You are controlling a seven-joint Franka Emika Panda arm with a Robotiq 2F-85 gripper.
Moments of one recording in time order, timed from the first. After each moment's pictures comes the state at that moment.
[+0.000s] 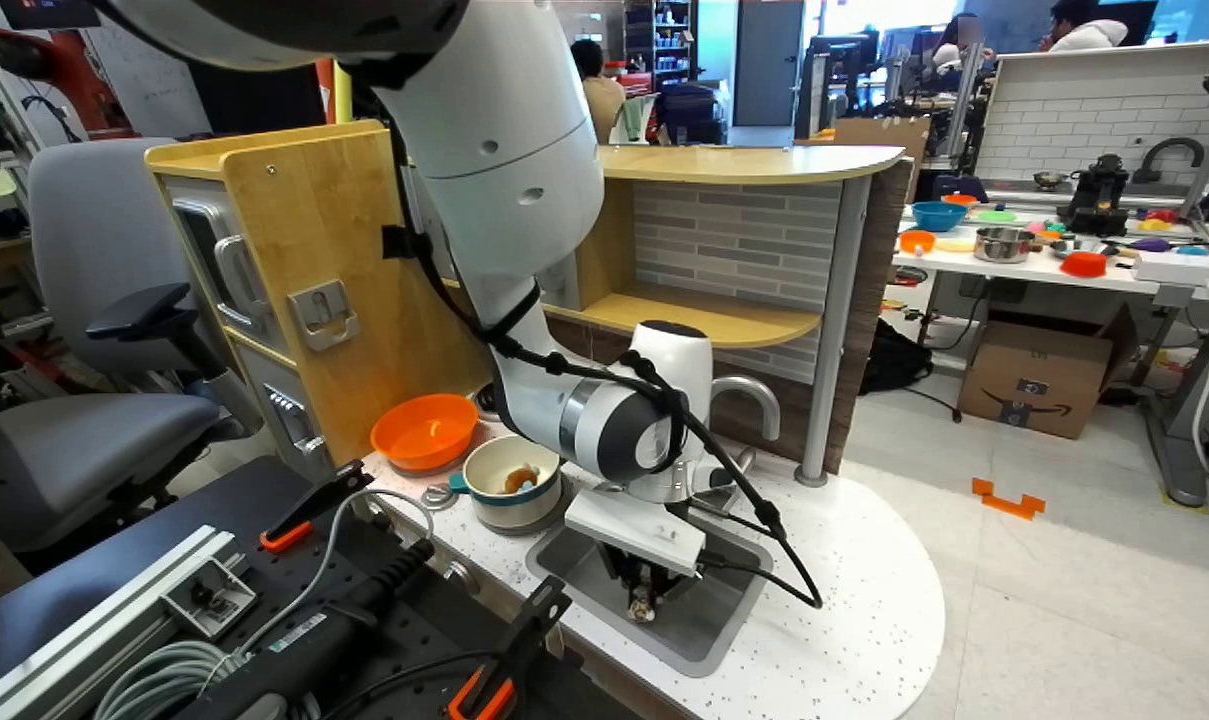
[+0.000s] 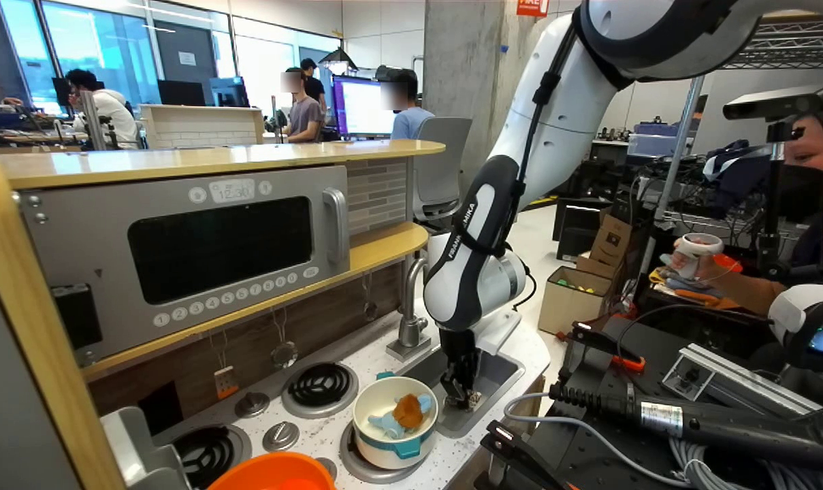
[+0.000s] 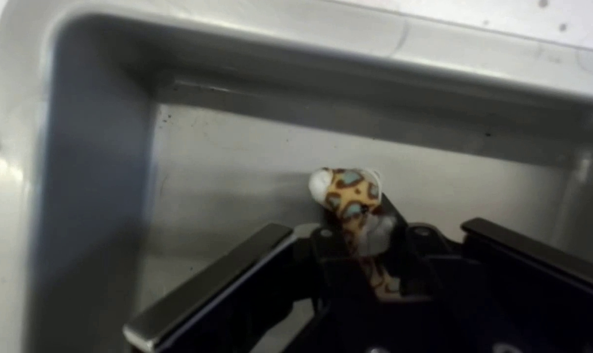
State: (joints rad) arm -0.13 1.14 -0.02 -1.73 -0.06 2.67 -0.28
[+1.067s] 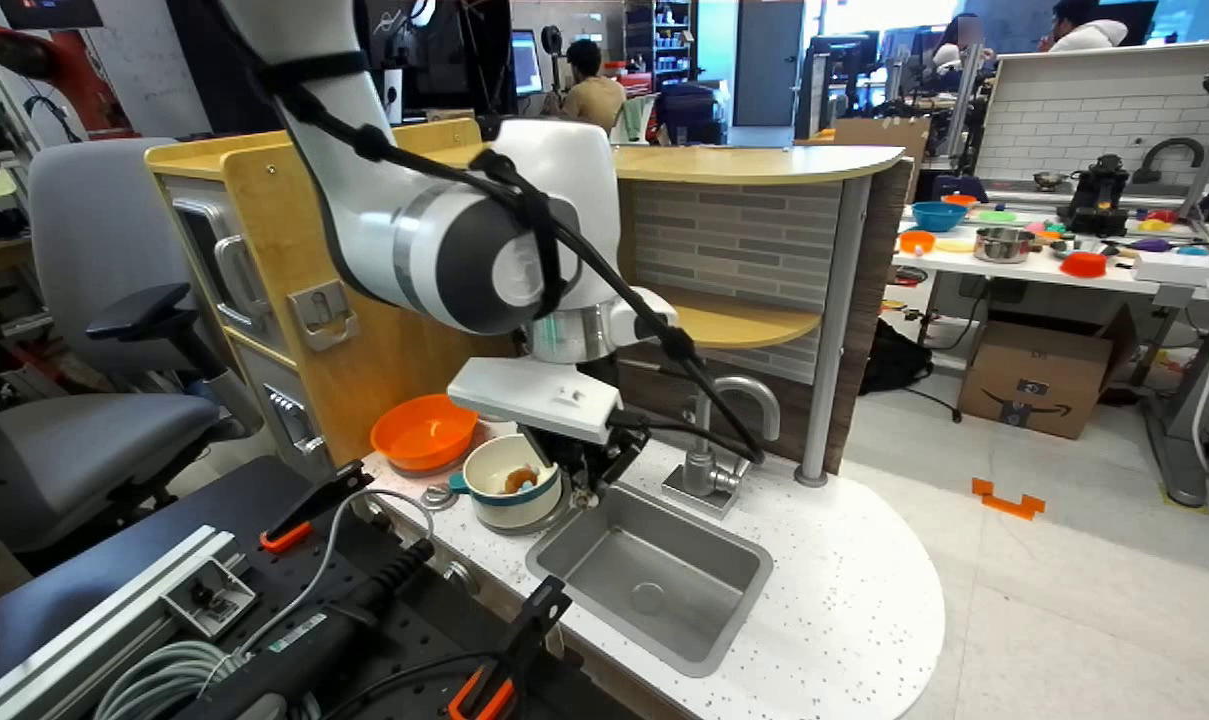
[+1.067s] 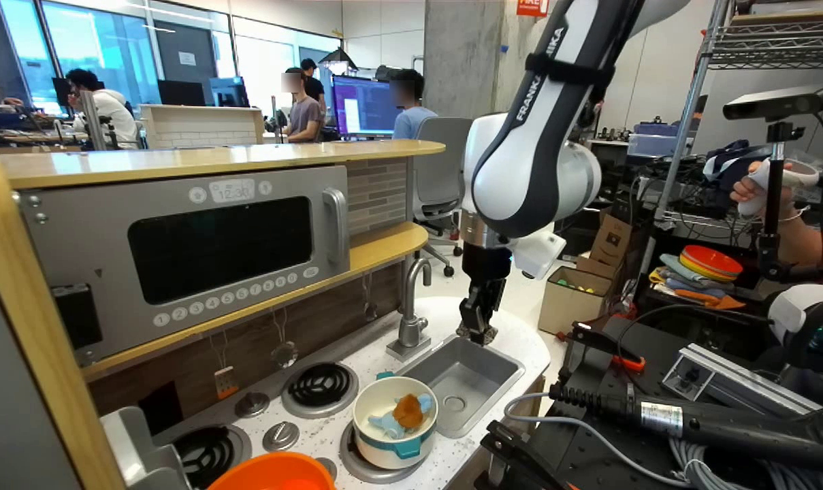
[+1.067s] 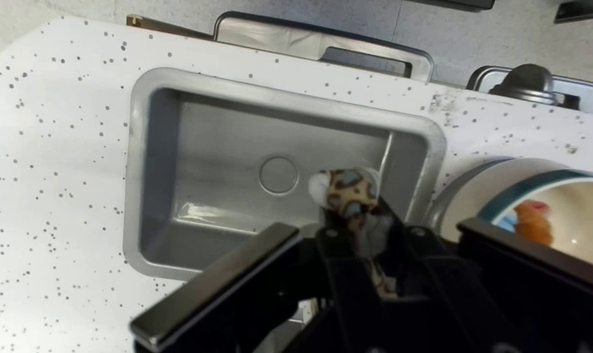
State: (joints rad) arm -0.09 0.51 0.00 -2.36 -0.06 2.87 -0.26
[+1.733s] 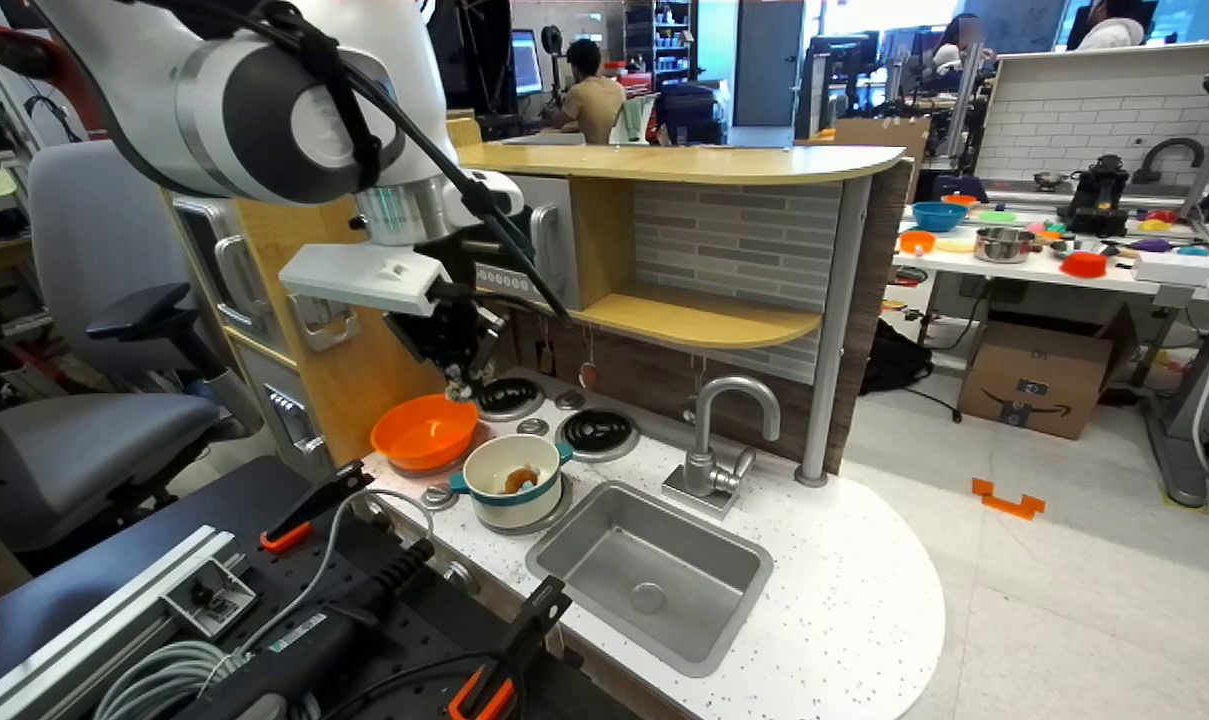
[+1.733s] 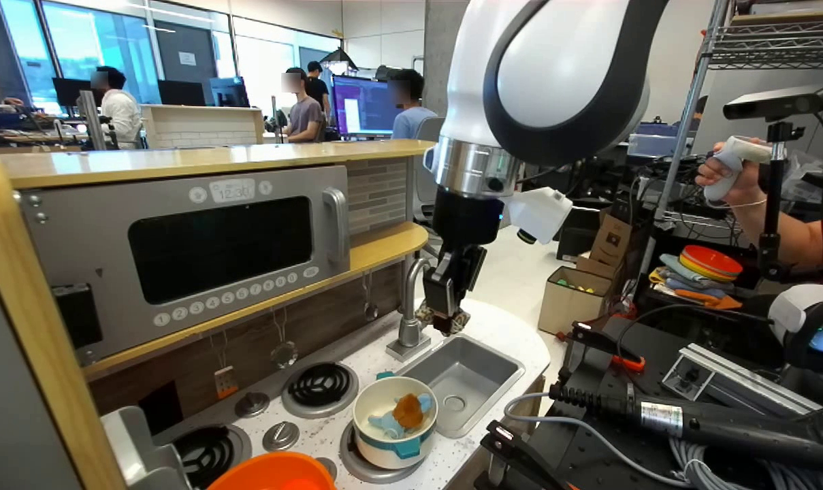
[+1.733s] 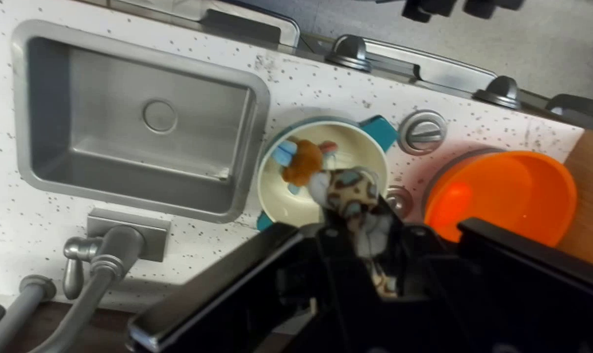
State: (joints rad) arm 0.03 0.17 0.15 -2.58 0.01 2.85 -0.12
